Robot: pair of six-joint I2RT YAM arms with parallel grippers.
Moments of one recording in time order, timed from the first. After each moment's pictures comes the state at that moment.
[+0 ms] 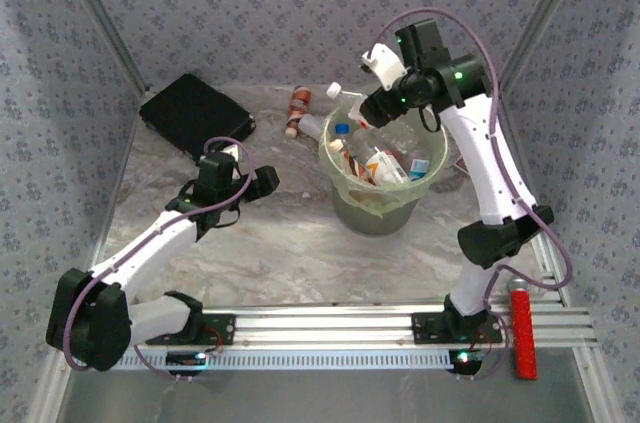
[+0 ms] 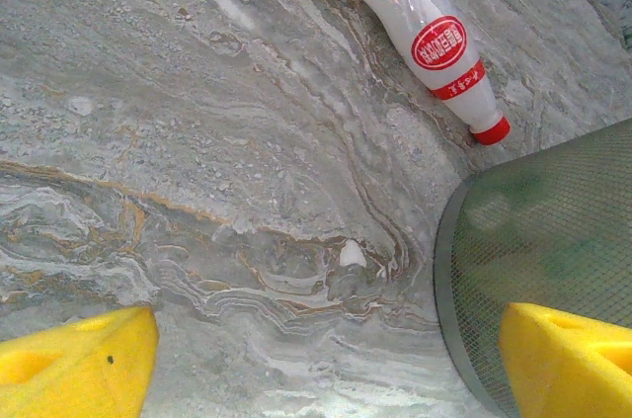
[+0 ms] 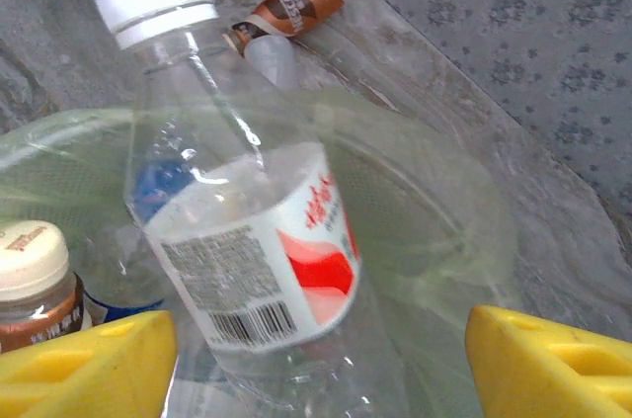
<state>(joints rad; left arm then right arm) -0.43 1.16 0.70 -0.19 0.10 -0.69 0.42 1.78 2.25 -1.32 -0.06 -0.38</state>
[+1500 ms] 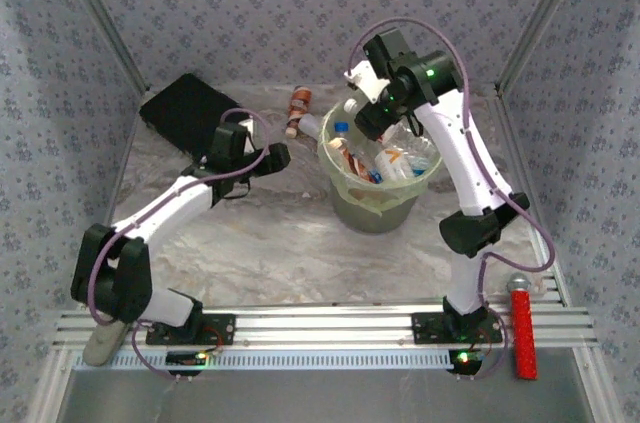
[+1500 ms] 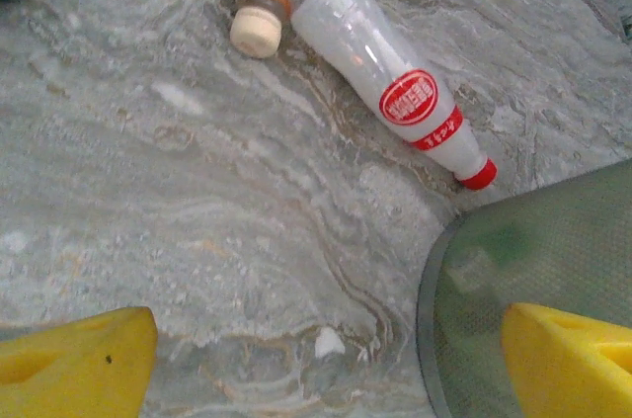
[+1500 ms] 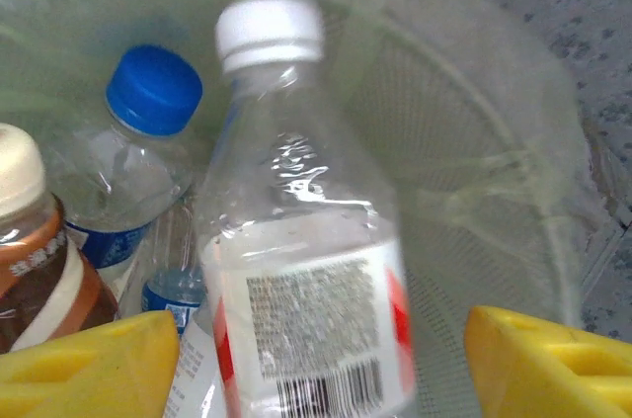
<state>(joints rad) -0.41 1.44 0.97 -0.20 0.13 -0.58 0.52 1.91 2.47 -1.57 0.18 -0.33</state>
